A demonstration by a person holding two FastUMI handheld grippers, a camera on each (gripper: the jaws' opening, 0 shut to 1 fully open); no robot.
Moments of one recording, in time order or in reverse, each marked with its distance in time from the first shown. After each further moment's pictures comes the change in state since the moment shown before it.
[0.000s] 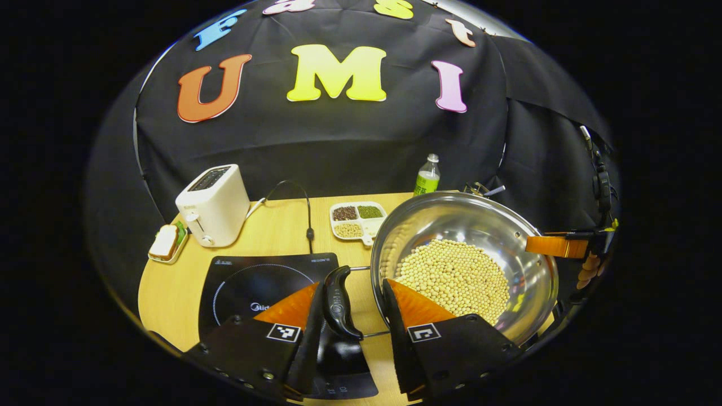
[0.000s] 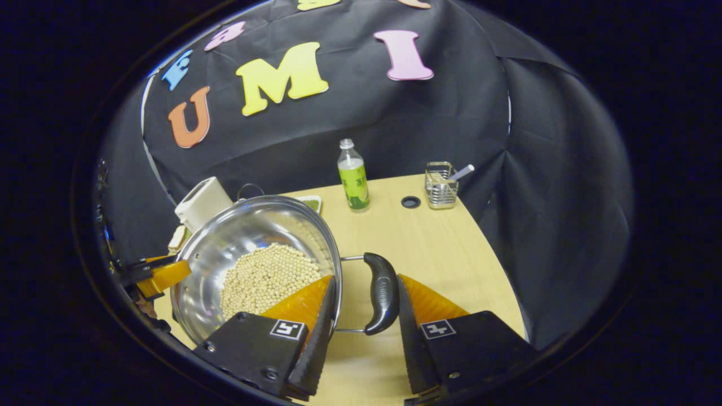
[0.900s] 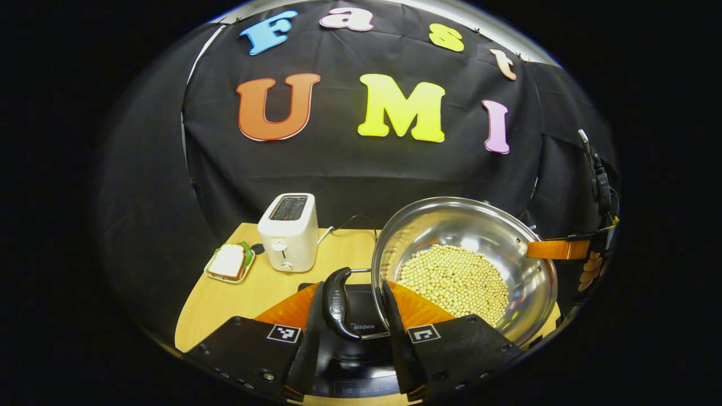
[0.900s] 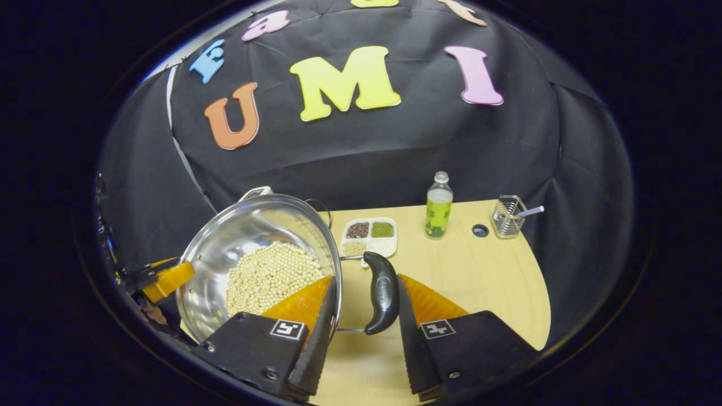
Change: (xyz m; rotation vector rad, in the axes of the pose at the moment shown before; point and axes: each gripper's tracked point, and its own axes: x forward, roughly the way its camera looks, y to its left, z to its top) left arm -0.073 0.149 0.049 -0.088 -0.086 0.151; right arm 0.001 0.176 0.049 -0.077 0.001 0.130
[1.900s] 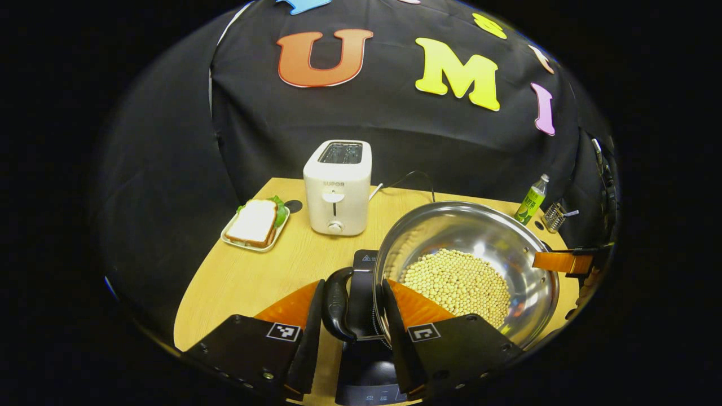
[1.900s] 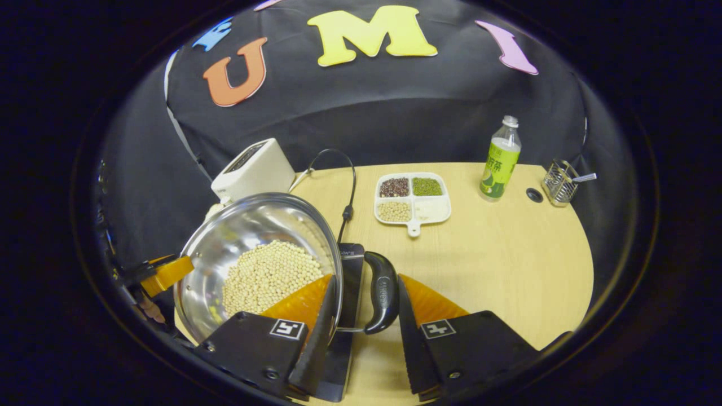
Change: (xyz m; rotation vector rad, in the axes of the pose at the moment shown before) left arm 0.068 0.100 -0.096 -0.060 0.180 0.119; right arm 0.125 0.063 -0.089 -0.019 0.156 0.008
